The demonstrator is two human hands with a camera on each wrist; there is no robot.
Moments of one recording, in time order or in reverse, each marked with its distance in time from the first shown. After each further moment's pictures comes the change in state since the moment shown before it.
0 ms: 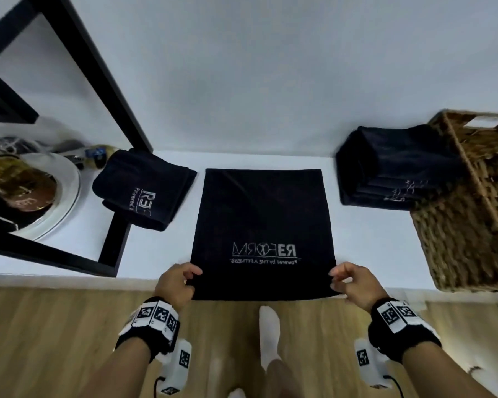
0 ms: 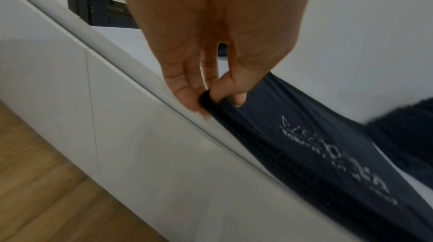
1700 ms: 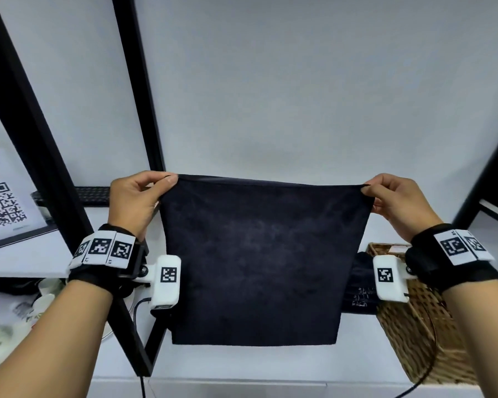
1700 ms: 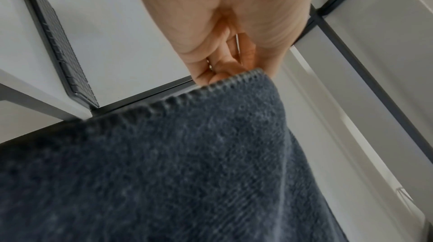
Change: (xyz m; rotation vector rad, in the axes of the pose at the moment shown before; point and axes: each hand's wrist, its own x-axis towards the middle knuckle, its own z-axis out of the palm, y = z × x) left_hand -0.210 0.265 -0.329 -0.899 0.648 0.875; right_hand -0.267 -0.304 -0.209 0.499 0.315 -0.944
